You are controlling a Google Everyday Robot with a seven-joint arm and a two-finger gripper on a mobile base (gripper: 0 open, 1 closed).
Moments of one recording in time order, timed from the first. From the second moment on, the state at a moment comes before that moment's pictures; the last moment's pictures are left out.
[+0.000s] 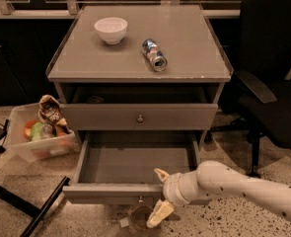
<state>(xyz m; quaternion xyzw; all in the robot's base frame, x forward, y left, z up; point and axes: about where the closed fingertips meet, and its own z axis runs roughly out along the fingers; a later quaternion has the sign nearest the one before) 0.448 -0.042 0.485 -0.57 0.72 0.25 0.30</state>
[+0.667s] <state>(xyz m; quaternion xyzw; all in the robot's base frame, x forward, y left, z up) 0.440 -0.046 0.435 -0.55 0.73 0.28 0.28</state>
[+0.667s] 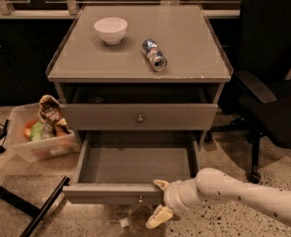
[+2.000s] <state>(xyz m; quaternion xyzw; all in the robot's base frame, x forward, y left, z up) 0.446 -0.052 0.431 -0.54 0.74 0.29 0.27</state>
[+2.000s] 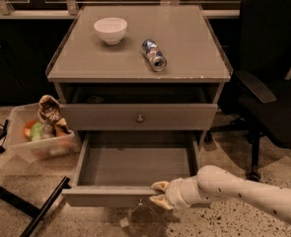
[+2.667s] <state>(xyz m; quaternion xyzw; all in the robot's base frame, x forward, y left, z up) 0.457 -0.057 0.433 -0.54 0.74 0.29 0.27</state>
